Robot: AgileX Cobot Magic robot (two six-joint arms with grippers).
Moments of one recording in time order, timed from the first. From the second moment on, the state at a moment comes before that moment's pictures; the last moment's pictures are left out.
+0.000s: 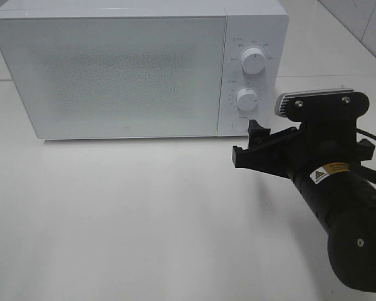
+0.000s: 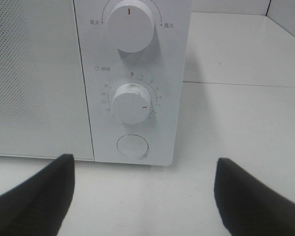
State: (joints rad) left arm 0.00 0.00 -0.51 -0.12 1.04 0.09; right arm 0.87 1.73 -0.39 0.87 -1.20 -0.28
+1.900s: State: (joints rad) left arm 0.00 0.00 -0.51 -0.12 1.04 0.09; right arm 0.66 2.09 -0.81 0.72 -1.17 -0.27
